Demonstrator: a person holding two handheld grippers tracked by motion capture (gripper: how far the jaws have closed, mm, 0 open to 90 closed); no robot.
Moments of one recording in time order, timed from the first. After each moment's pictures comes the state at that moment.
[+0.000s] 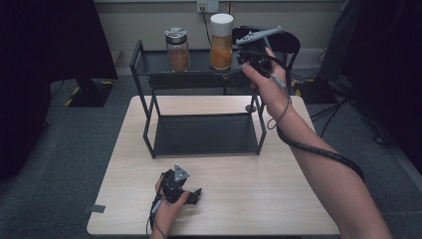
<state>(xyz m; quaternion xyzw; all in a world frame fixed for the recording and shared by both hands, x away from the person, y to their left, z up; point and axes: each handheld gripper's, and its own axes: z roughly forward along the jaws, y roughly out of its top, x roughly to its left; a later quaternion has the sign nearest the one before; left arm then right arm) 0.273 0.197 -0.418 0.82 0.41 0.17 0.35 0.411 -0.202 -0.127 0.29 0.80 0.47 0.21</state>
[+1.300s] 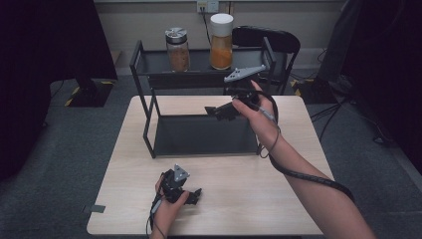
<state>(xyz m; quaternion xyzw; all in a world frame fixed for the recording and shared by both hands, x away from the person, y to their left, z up) 0.273 0.197 -0.418 0.82 0.41 0.18 0.35 0.397 -0.189 -0.191 0.27 0.83 0.47 0.17</state>
